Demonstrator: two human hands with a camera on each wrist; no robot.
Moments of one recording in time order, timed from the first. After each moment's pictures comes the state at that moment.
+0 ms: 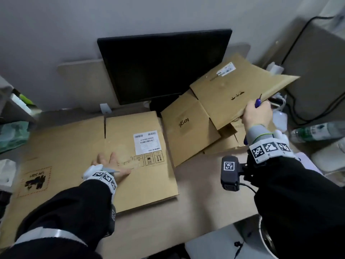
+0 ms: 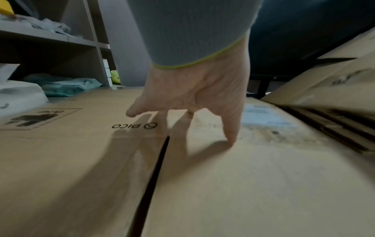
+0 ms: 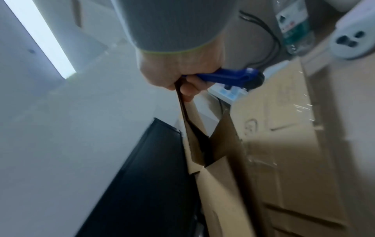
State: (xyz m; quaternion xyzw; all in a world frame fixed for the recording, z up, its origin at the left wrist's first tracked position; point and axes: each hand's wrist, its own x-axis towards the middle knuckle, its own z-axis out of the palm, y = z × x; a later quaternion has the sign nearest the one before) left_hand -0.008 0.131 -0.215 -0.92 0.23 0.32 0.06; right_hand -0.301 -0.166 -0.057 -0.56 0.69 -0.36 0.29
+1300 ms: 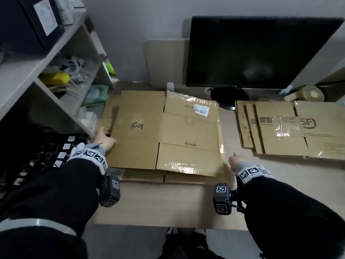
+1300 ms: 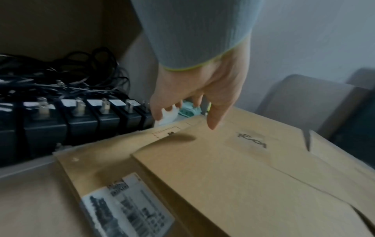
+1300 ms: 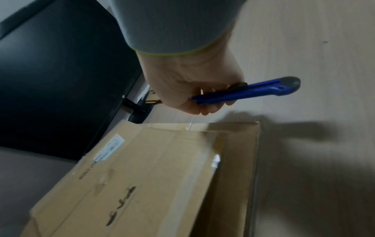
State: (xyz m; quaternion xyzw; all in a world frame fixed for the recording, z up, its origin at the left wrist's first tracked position) left_hand 0.089 0.297 -0.175 -0.94 -0.03 0.21 -0.27; right_hand -0.210 -0.013 -0.224 -0.62 0.62 0.08 0.48
